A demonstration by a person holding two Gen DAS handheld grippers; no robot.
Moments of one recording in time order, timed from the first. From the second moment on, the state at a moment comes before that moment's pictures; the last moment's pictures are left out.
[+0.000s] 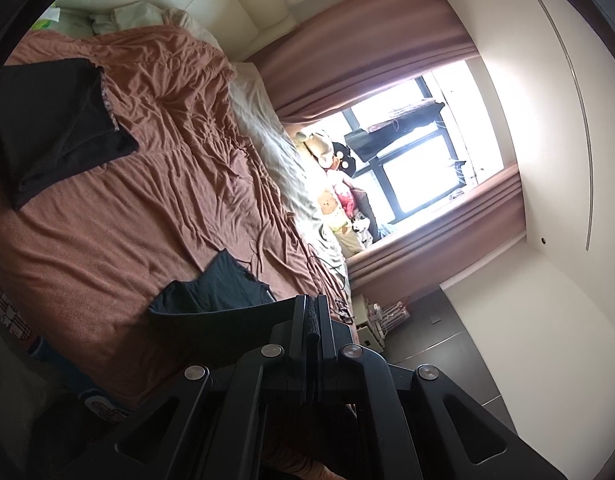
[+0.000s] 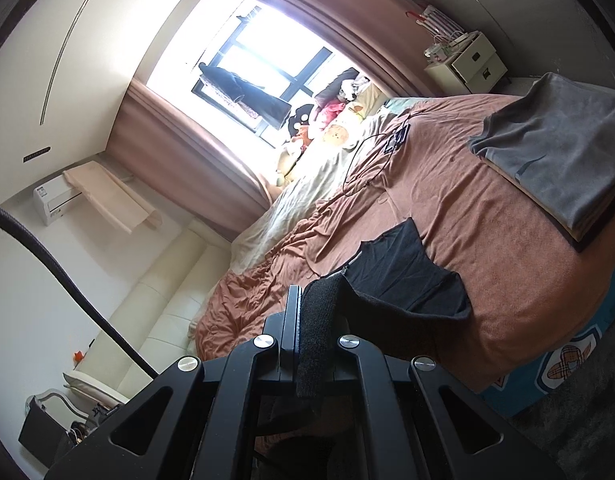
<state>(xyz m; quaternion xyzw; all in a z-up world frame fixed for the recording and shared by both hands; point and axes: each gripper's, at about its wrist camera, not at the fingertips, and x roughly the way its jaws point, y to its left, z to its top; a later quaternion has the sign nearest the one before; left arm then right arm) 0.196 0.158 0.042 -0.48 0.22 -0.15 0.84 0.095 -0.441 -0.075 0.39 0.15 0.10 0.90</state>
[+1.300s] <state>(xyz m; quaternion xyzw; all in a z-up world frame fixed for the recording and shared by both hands) 0.480 0.093 -0.010 -0.41 0.34 -0.09 0.84 0.366 -0.457 -0.057 0.37 0.25 0.03 0.89</state>
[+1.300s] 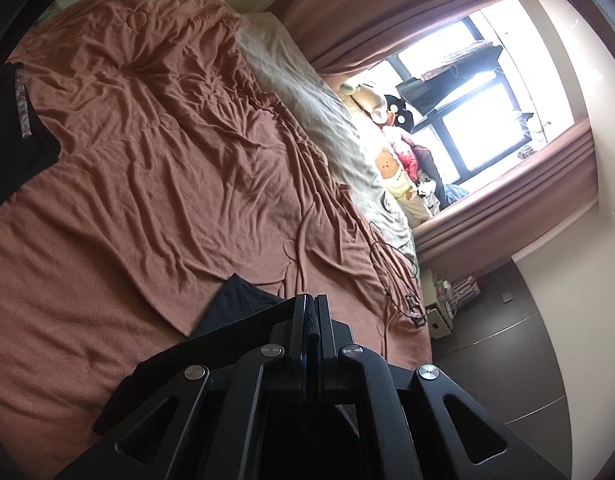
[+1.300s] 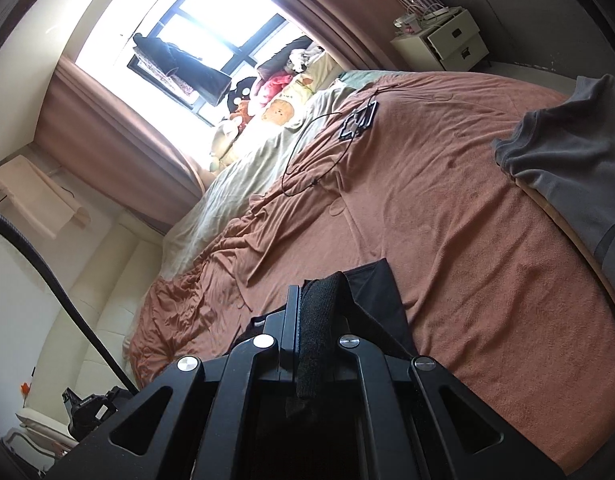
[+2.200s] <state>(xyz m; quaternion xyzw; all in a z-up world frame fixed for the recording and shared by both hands) 0.629 0.070 -0.150 -0.35 0.47 0.00 0.81 0.507 -0.464 -0.108 0.35 0.38 -0.06 0.85</state>
